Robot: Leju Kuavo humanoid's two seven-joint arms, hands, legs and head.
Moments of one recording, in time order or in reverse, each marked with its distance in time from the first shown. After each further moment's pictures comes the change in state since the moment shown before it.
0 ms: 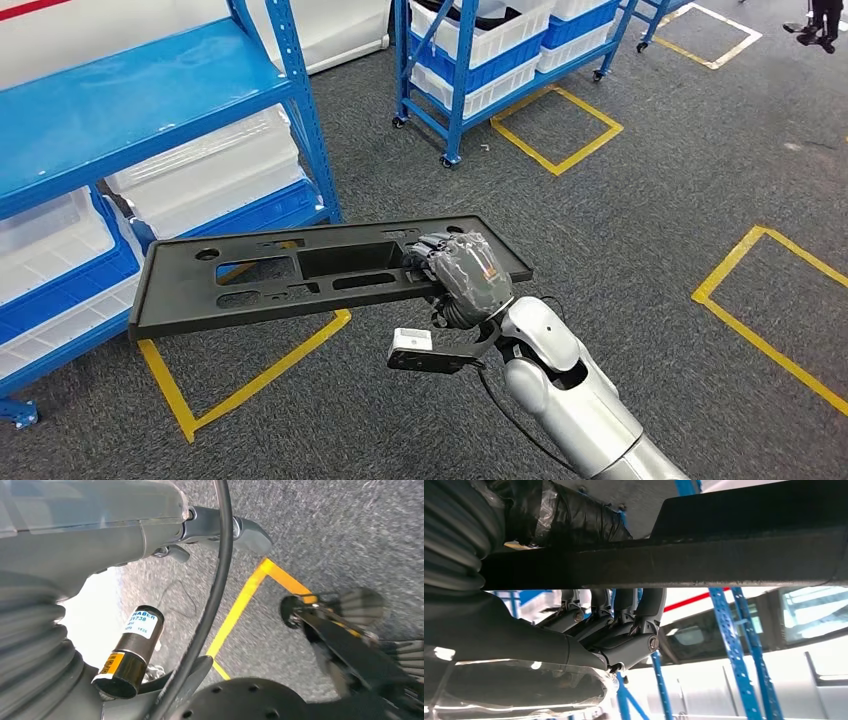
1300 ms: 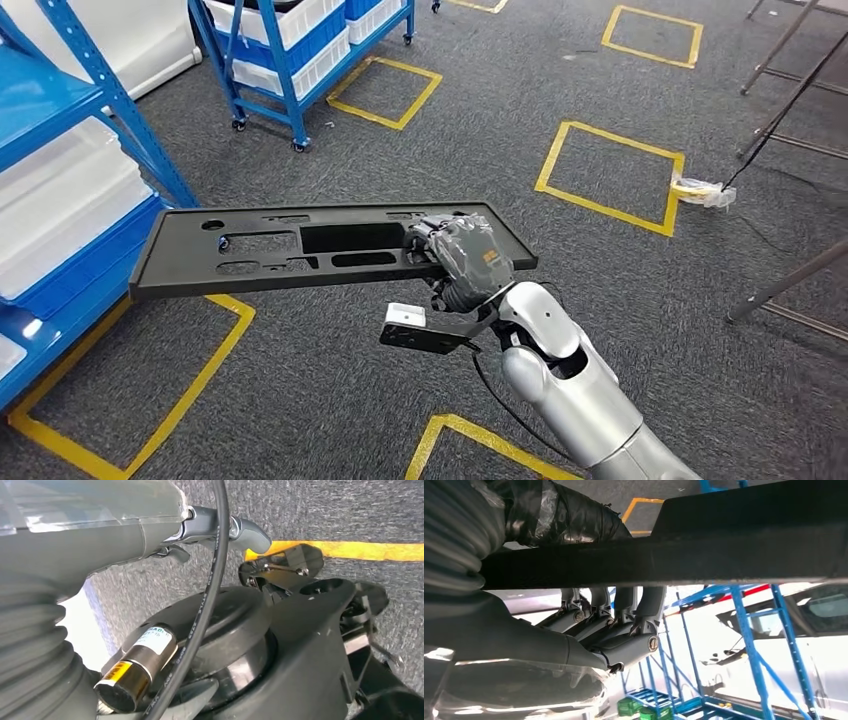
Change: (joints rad) left arm 0.066 -0.142 -0.114 -0.012 -0.063 0.065 -0.237; right arm -0.036 0.013 -0.010 -0.029 0.024 0.052 0.109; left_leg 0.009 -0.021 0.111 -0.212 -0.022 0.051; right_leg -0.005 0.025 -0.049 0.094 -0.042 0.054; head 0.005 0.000
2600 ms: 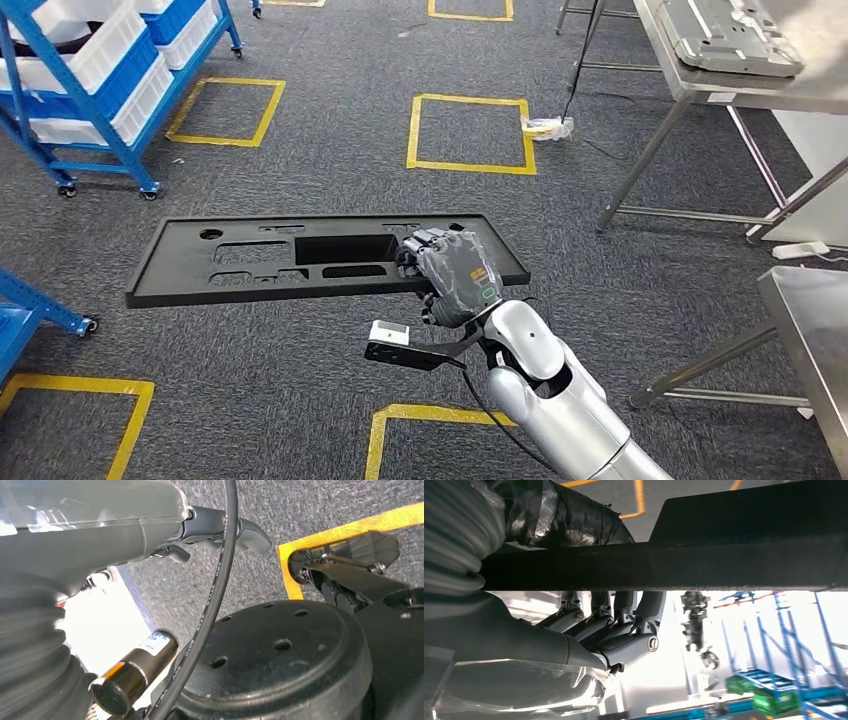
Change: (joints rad) left arm 0.099 -0.002 0.134 -0.145 -0.016 -0.104 0.129; right arm 0.035 -0.003 0.041 0.039 0.070 -0.094 0.056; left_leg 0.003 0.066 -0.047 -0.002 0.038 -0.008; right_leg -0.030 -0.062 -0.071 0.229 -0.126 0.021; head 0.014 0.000
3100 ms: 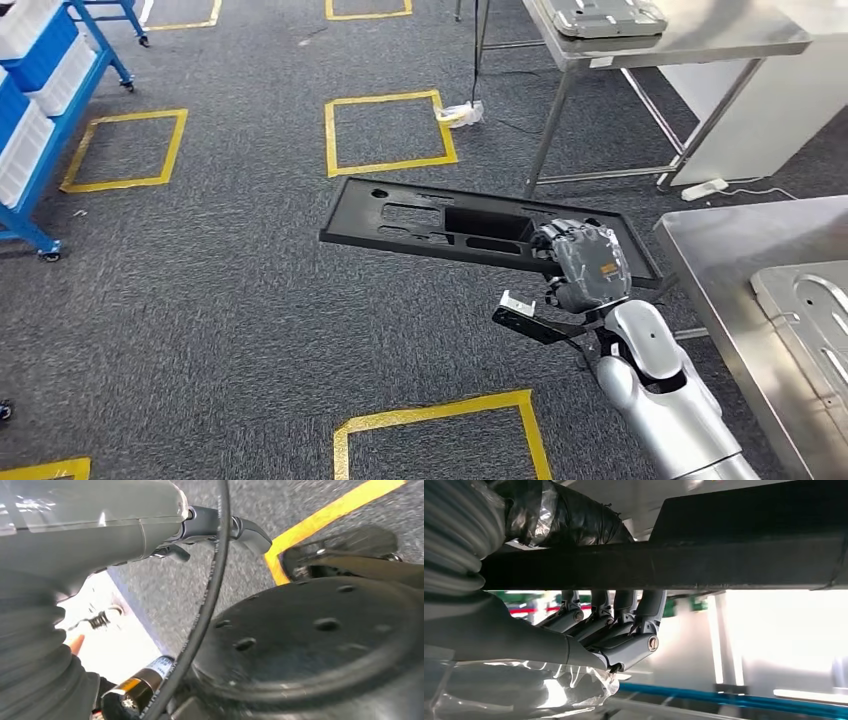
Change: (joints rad) left arm 0.031 -0.036 0.063 -0.074 -0.090 -0.031 -0.031; right arm 0.062 -0.232 -0.232 -0.021 0.033 -0.066 -0.043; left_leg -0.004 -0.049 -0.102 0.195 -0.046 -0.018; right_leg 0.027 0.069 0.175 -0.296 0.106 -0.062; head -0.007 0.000
